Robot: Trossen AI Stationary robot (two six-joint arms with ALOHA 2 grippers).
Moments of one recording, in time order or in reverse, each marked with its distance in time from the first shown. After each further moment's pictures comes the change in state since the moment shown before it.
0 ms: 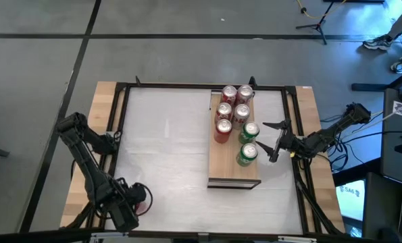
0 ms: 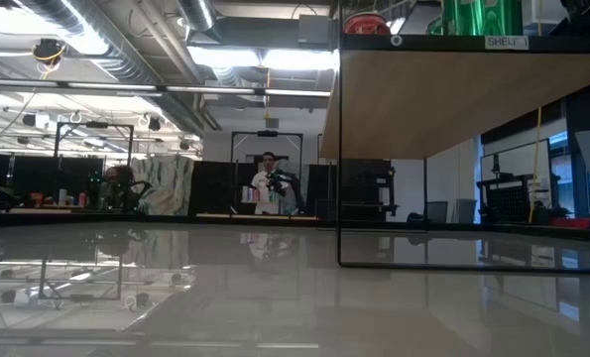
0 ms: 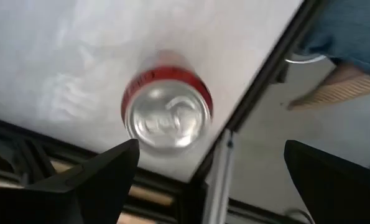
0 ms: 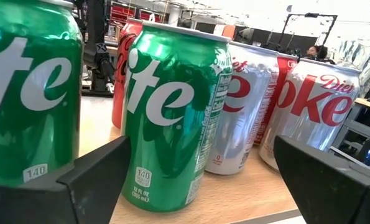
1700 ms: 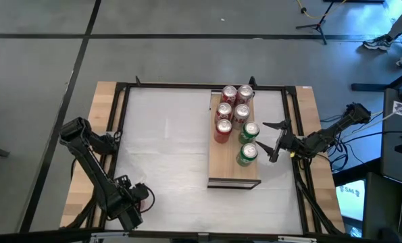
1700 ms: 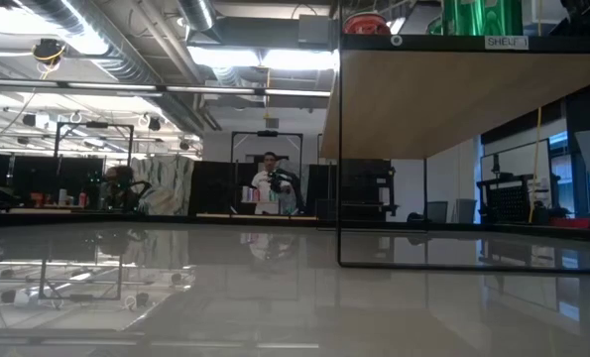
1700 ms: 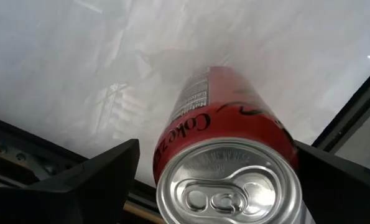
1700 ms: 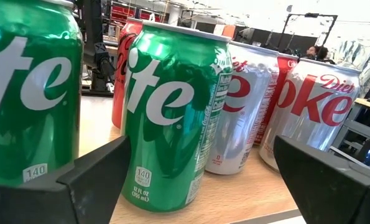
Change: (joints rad) left arm -0.012 0.083 -0.145 0.012 -0.064 0.050; right arm 0.000 0.000 0.000 0.000 0.000 0.000
